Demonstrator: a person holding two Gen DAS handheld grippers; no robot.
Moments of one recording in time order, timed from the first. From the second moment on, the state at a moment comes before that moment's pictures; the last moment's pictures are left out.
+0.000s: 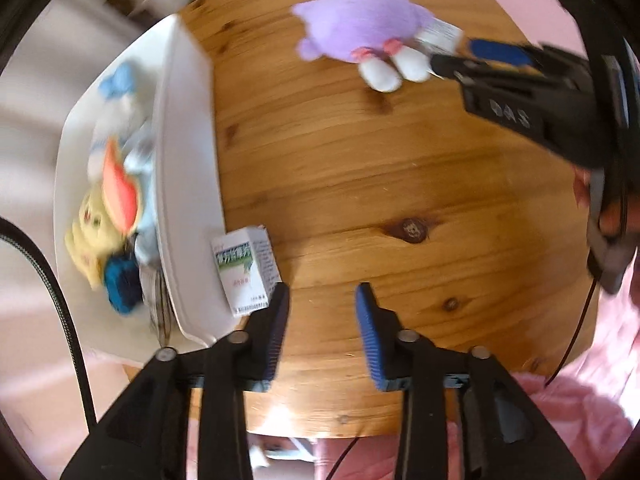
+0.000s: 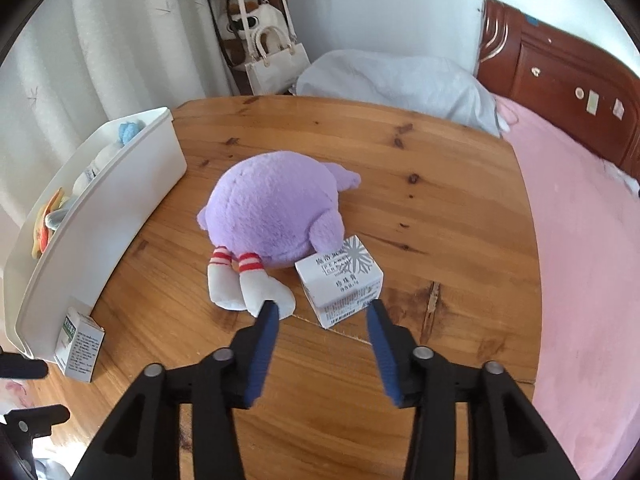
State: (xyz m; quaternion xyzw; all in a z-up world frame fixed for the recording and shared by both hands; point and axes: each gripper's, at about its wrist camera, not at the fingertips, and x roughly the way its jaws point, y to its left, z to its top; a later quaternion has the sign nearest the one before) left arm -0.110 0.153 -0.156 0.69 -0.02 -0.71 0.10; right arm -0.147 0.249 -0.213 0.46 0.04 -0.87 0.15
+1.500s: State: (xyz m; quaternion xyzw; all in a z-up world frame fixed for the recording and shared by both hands) left arm -0.039 0.046 -0.201 0.44 0.52 -0.65 0.32; right arm -0.155 0.241 -0.236 0.41 0.06 -0.90 0.13
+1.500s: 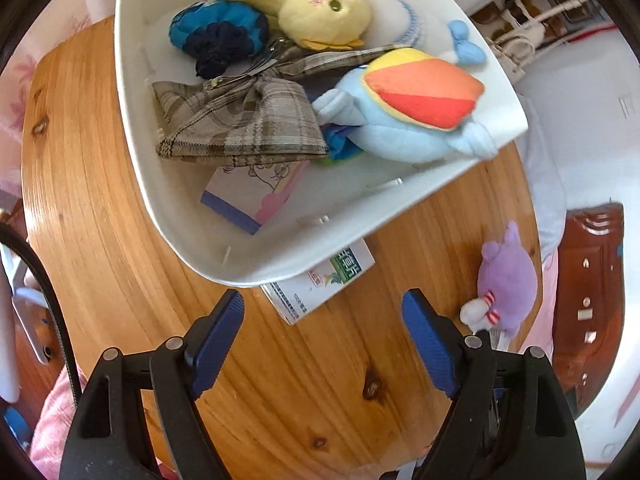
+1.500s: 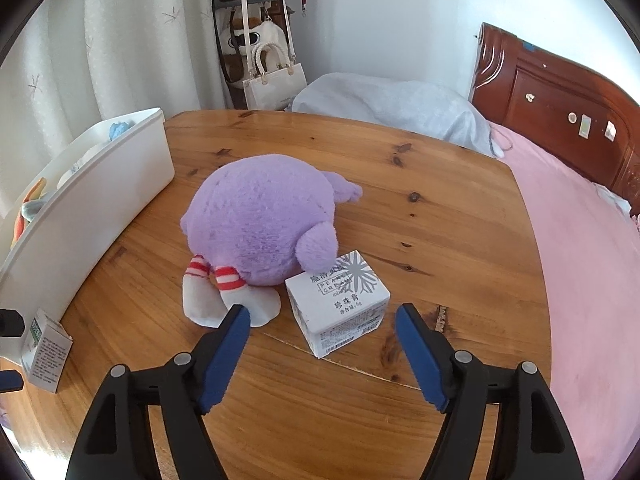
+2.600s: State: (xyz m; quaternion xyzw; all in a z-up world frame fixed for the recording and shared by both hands) left arm -0.074 0.036 -0.218 0.47 0.50 -0.65 0.32; right arm -0.160 0.246 -0.240 0.43 0.06 -0.89 0.15
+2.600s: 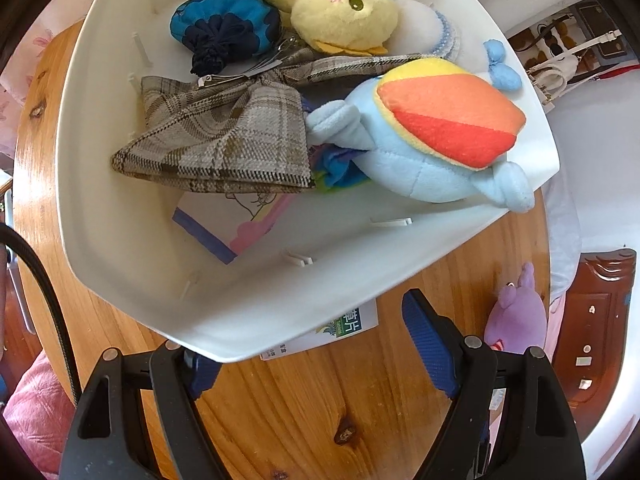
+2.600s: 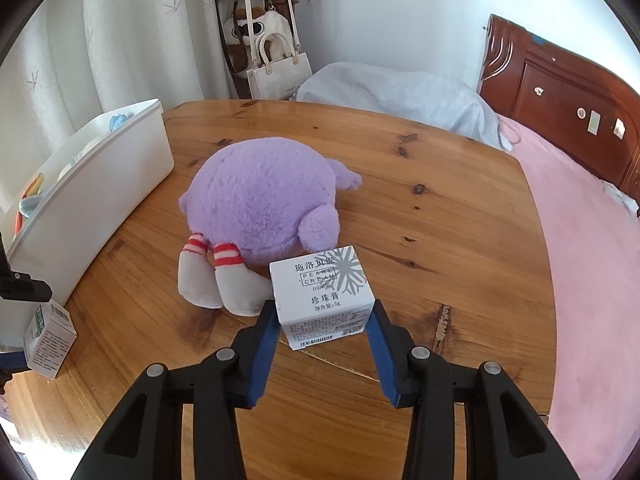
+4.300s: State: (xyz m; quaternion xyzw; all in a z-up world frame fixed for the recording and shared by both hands) left arm 0.016 0.023 -0.161 0.51 0.46 -0.67 0.28; right arm -0.039 0.143 -0.149 0.43 0.10 -0.84 0.32
